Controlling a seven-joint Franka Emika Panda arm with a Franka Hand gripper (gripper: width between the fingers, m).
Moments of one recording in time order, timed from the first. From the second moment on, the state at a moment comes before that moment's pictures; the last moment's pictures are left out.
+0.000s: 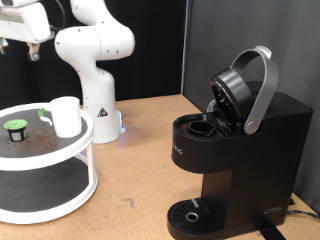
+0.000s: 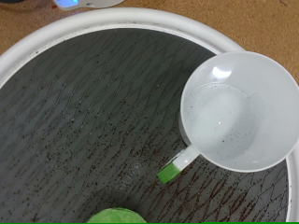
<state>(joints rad) 0.04 -0.75 -0.63 -2.45 -0.32 1.68 -1.83</state>
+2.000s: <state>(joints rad) 0.03 -0.47 -0.82 -2.69 -0.45 2.25 -1.85</state>
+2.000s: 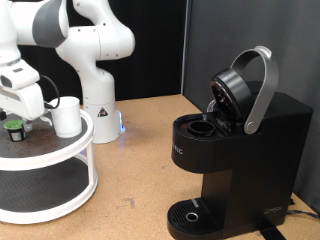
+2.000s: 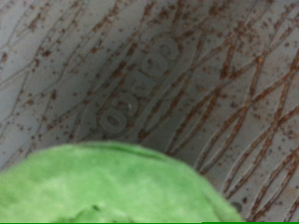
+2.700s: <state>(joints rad) 0.03 -0.45 -0.83 -2.69 -0.44 2.28 -1.85</state>
